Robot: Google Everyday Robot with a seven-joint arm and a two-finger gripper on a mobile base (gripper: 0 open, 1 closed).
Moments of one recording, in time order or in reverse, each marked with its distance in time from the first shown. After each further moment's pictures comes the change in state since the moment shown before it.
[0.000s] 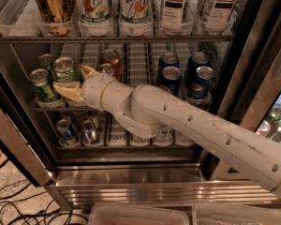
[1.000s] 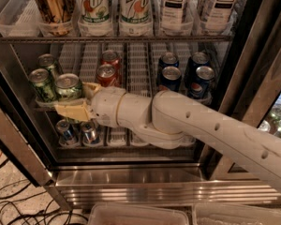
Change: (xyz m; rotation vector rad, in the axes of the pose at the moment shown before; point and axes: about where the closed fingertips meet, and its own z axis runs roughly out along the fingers) arm -0.009 0.054 -0.061 -0.199 0.028 0.173
